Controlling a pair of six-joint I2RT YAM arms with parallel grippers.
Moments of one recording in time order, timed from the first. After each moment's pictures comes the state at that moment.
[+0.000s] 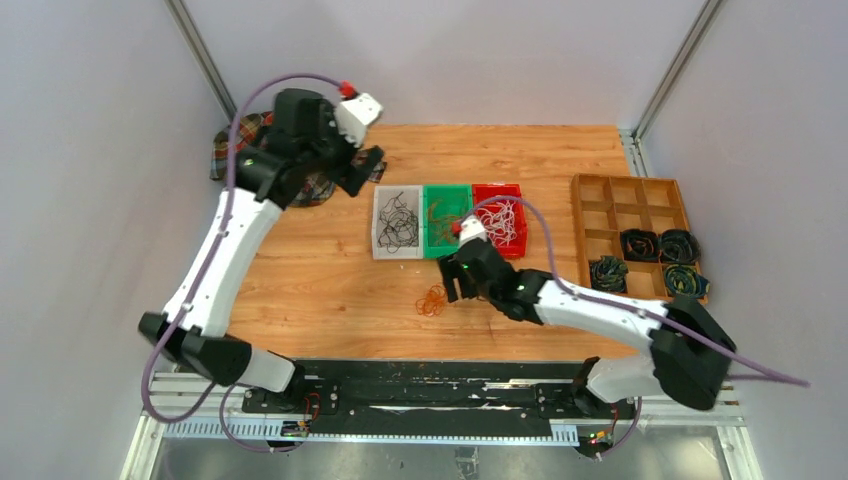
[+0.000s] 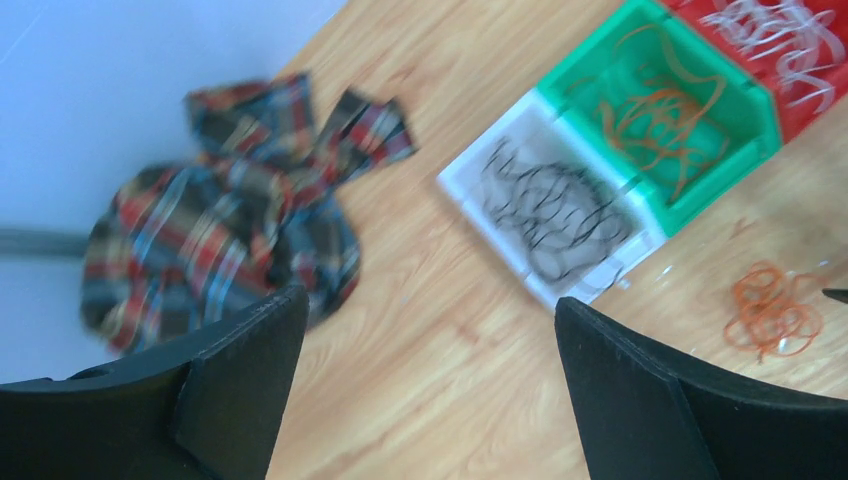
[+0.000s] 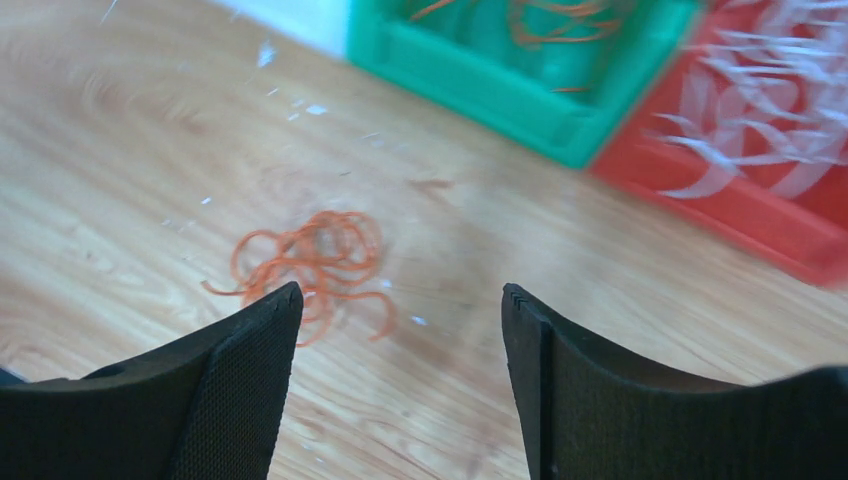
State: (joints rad) left arm -0.42 1.47 1.75 -0.85 0.09 0.42; right arm 0.91 1.25 0.73 -0.15 0.36 0.33
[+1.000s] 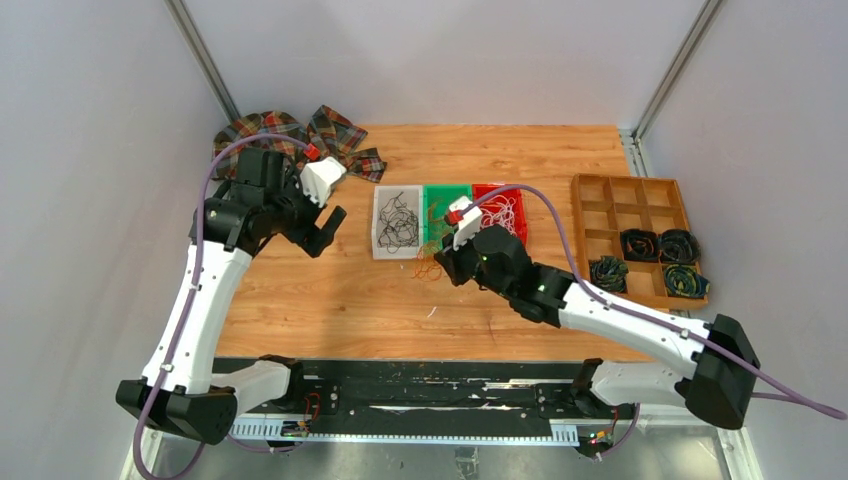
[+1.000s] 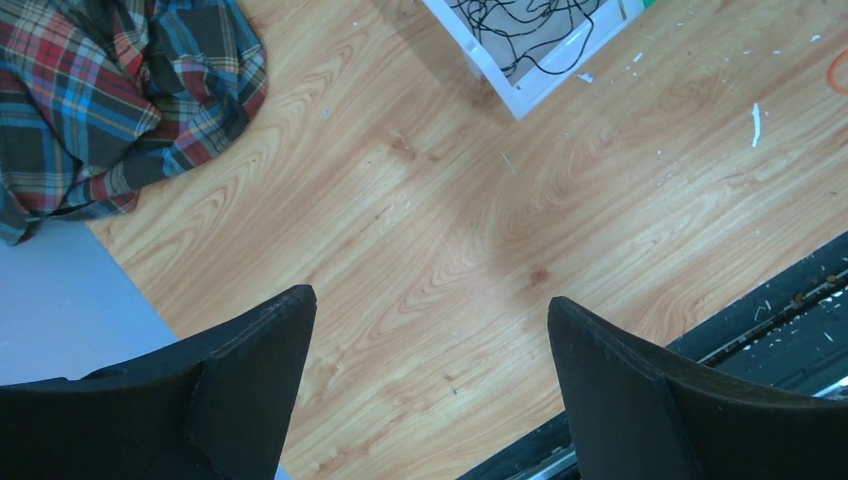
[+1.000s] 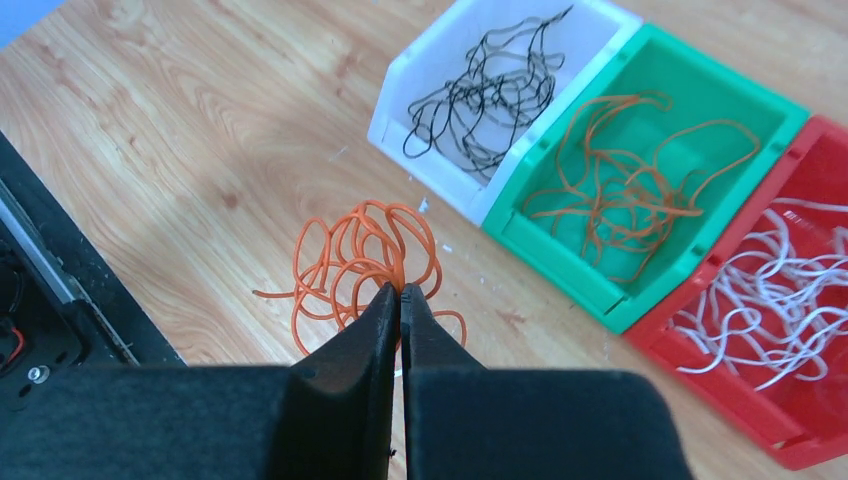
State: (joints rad) left arm -0.20 1.14 1.40 -1.07 0.20 0.48; right arm 0.98 1.19 0.84 -0.04 0.16 0.17
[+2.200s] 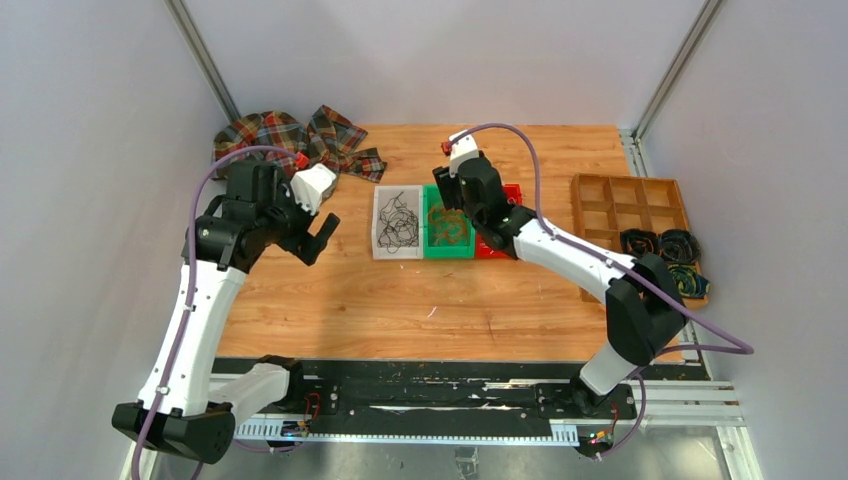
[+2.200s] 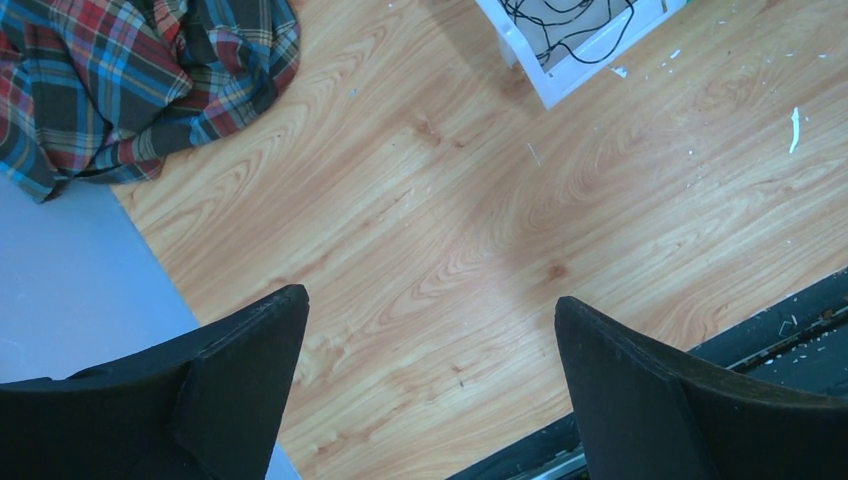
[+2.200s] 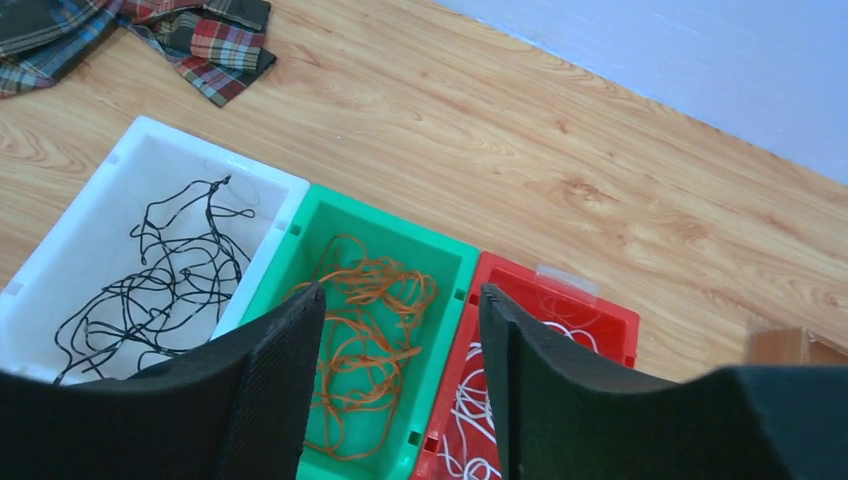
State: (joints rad) left arm -0.18 1.05 1.32 -1.04 0.16 0.46; right arm 0.71 1.62 1.19 0.10 0.38 -0.07
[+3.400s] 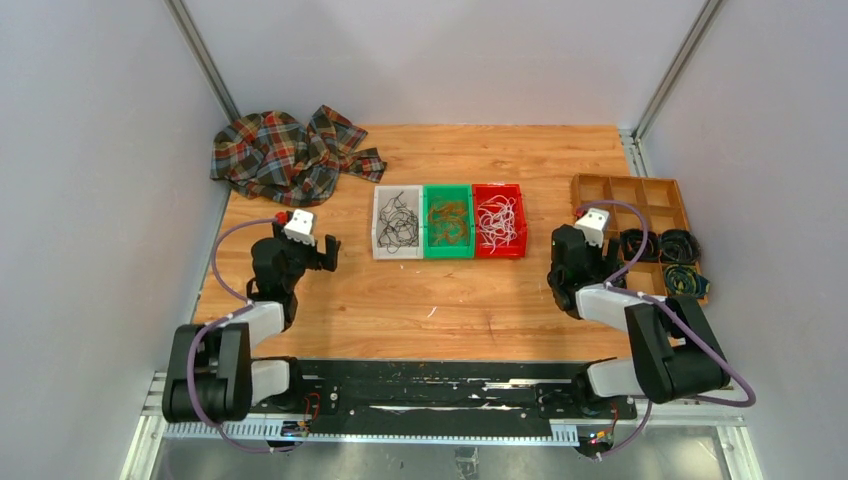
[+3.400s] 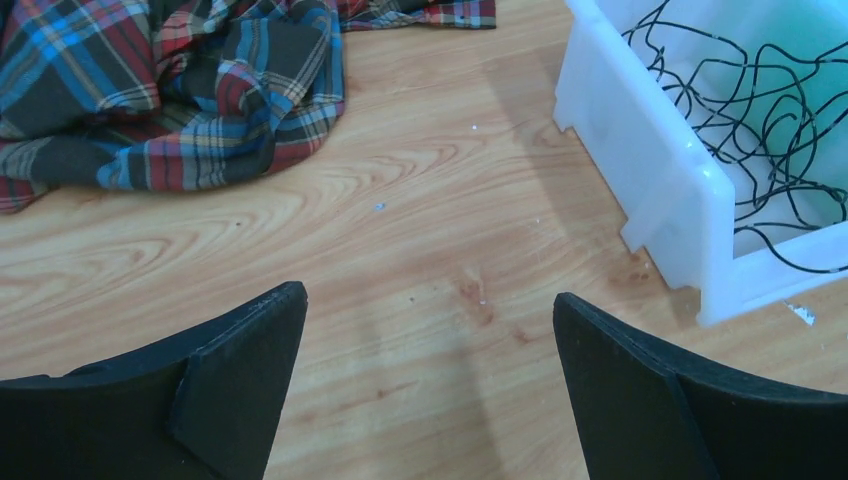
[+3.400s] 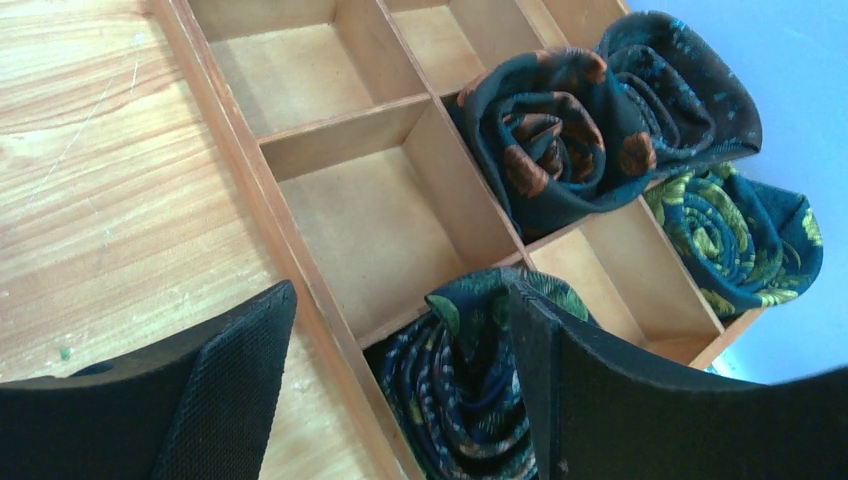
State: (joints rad) left arm 0.05 1.18 0.23 0.70 0.31 0.15; right arm 0.25 1.34 0.38 0.44 0.91 0.07
